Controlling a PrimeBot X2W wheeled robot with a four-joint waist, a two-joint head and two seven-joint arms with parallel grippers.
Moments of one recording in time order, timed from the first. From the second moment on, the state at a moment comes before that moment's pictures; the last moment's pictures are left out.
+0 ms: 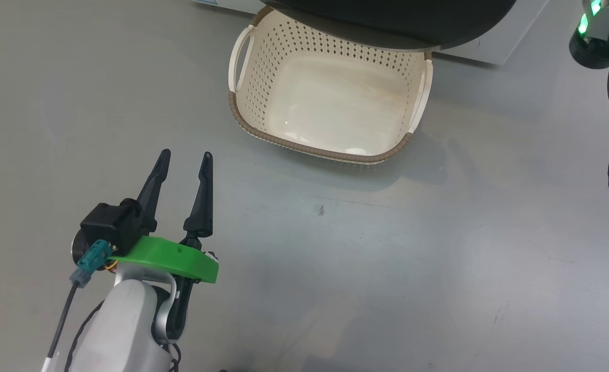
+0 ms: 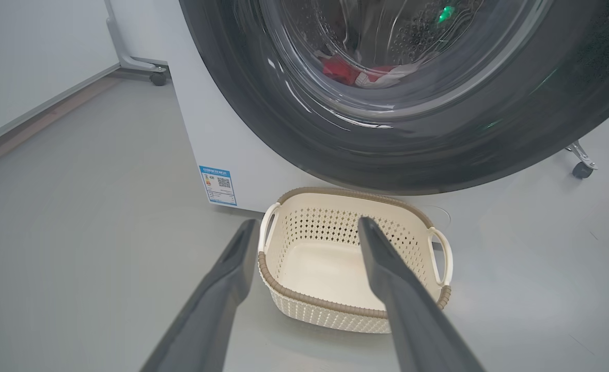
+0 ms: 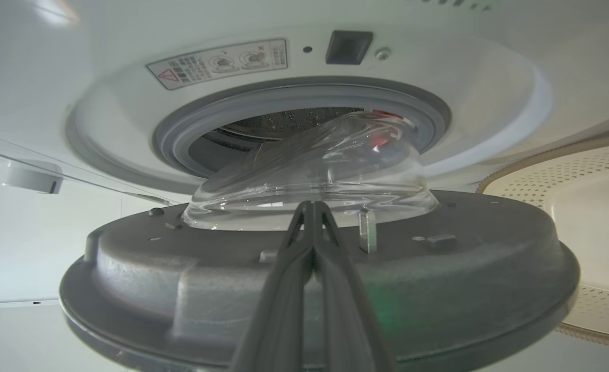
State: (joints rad) left arm -0.34 0.02 -0.28 0.27 -0.47 -0.05 -0.25; right arm -1.00 -0.27 0.11 0.39 1.68 -0.13 0.55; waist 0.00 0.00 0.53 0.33
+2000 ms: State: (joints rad) left arm -0.27 0.02 -0.27 0.32 -0.45 -0.04 -0.25; right arm -0.79 -0.13 0.26 0.56 1.78 -0.13 0.74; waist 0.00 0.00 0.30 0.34
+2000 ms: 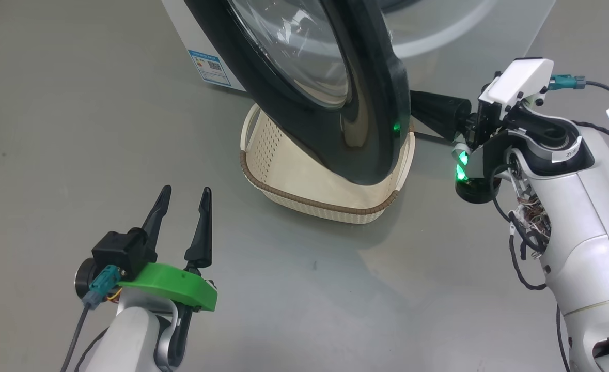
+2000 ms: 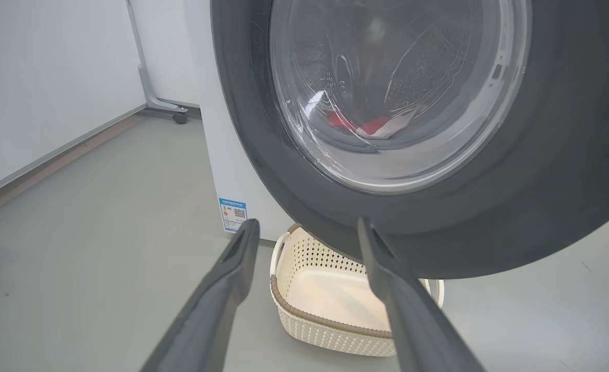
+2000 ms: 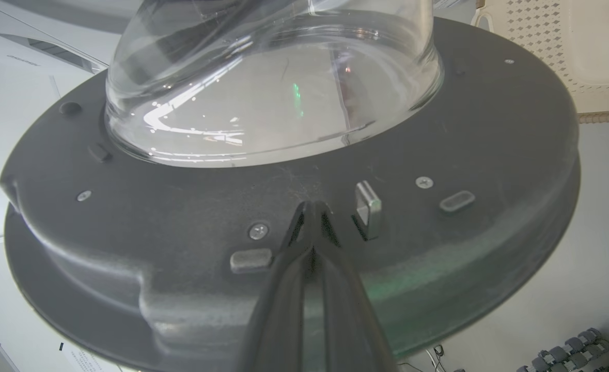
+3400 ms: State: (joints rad) left arm -0.22 0.03 -0.29 0.31 -0.44 -0.04 -0.25; right arm -0.67 -0.08 0.47 0.47 1.87 -0.13 0.79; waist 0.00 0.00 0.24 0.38
